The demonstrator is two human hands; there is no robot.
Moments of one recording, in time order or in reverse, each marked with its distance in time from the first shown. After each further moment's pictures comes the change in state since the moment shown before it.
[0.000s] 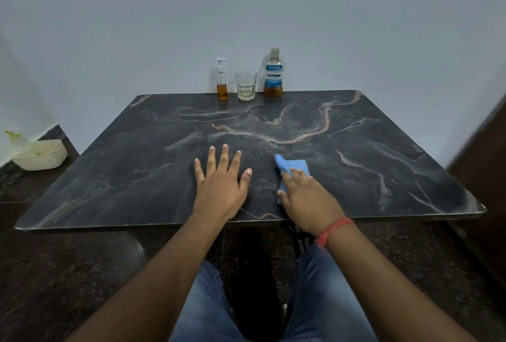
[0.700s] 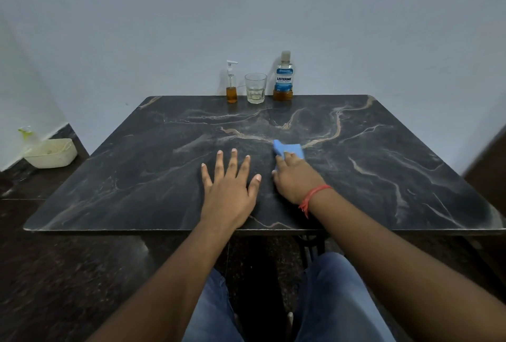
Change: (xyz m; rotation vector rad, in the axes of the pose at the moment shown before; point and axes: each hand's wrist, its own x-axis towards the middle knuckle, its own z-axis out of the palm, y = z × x) left_hand -0.002 -0.001 0.001 -0.012 0.025 -0.014; right_hand 0.076 -0.013 -0.007 -0.051 -0.082 -0.084
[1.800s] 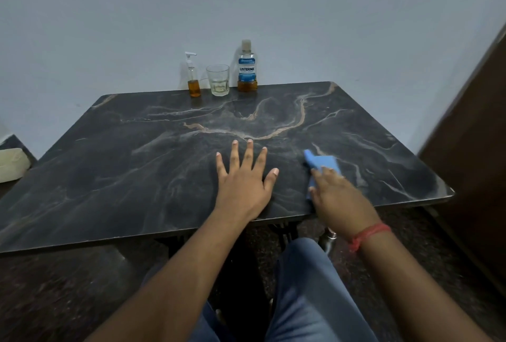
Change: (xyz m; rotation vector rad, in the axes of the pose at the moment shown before) left_hand 0.014 0.089 0.016 0.003 -0.054 0.197; right_hand -0.129 0.079 -0.001 0.054 0.117 0.277
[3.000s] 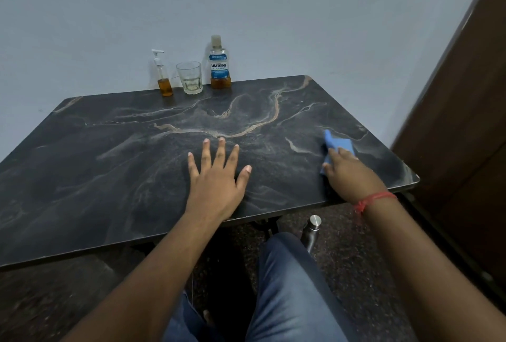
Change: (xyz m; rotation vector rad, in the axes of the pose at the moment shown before) left_hand 0.001 0.003 0.001 0.001 0.008 0.004; right_hand 0.024 0.081 -0.013 0.062 0.004 0.217
